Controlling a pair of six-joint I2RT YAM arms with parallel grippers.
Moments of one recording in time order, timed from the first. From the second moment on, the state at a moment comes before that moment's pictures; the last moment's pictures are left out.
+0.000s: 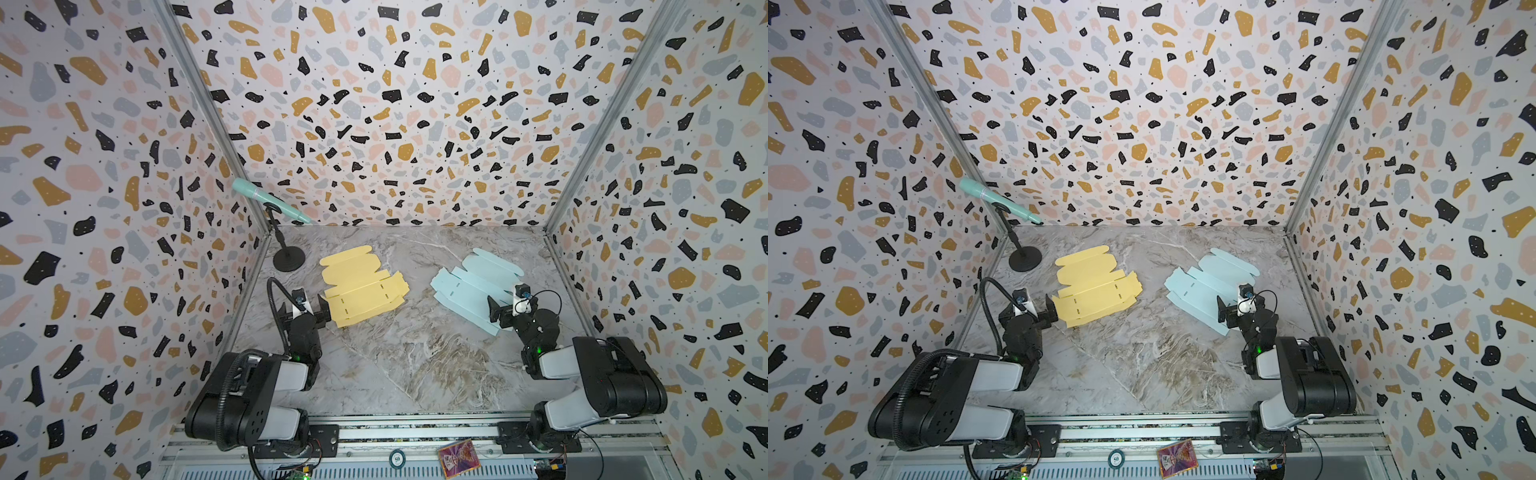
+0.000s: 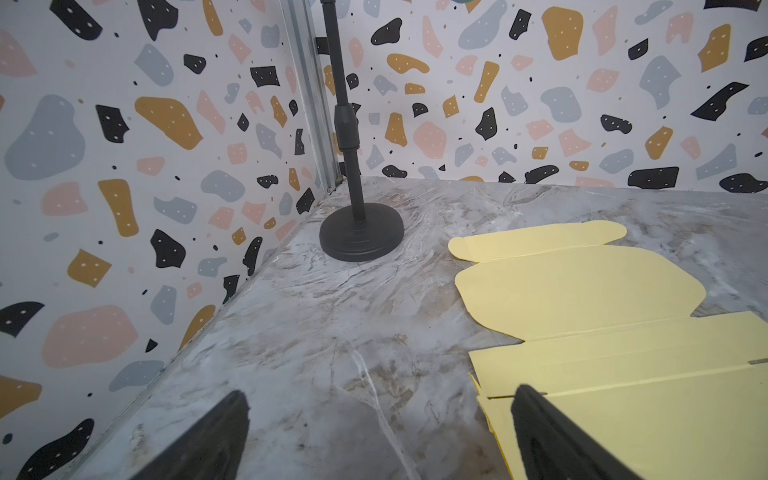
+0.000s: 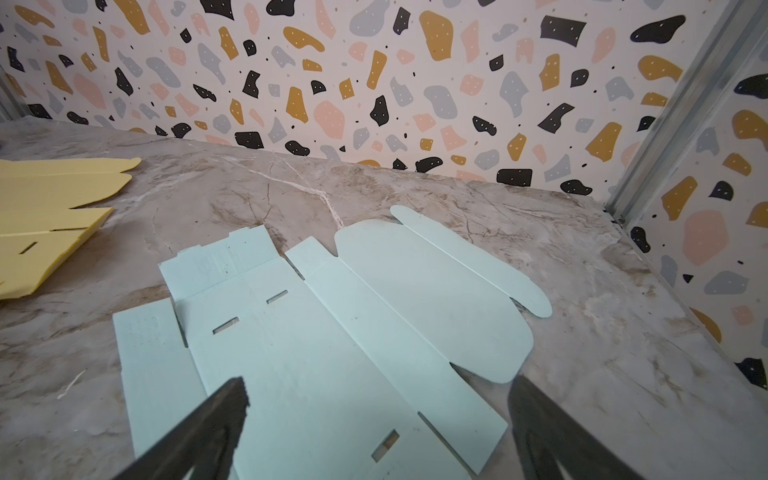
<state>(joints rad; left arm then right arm) -0.14 1.40 0.16 1.06 -0.47 0.01 0.02 1.50 0.20 1.12 -0.21 -0.10</state>
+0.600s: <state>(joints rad) -0.14 1.40 0.16 1.06 -0.47 0.01 0.02 1.50 0.20 1.12 -0.21 -0.10</state>
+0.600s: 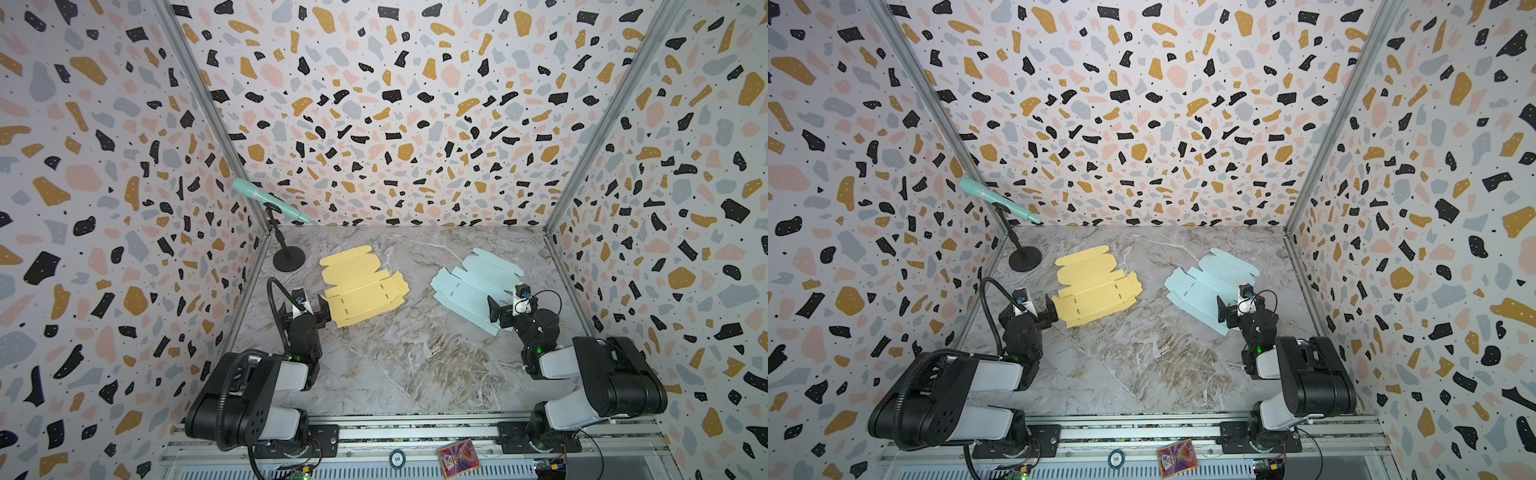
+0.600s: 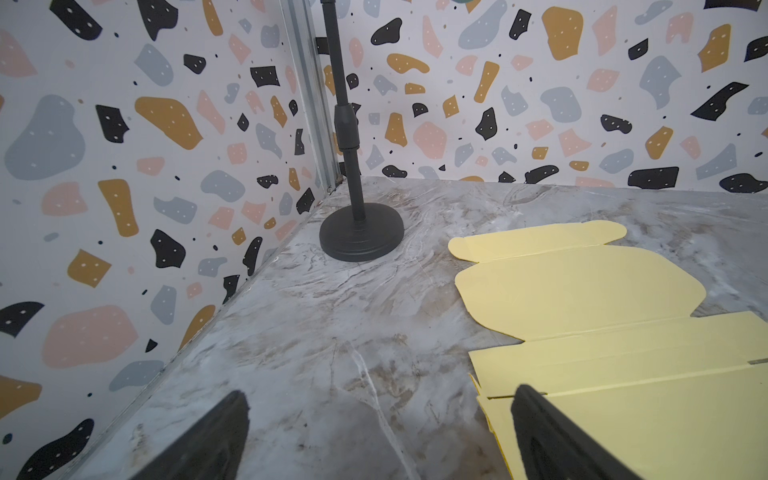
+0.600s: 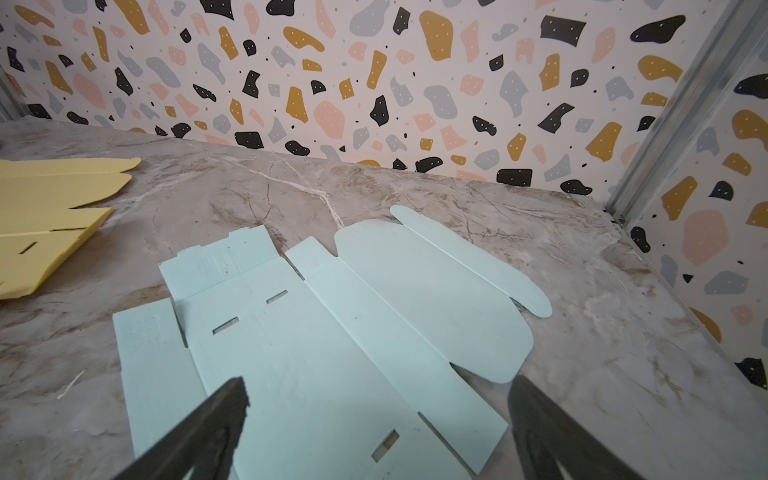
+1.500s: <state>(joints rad) -0.14 1.28 0.16 0.97 -0.46 0.01 0.03 1.45 0.21 1.05 -0.16 -0.10</state>
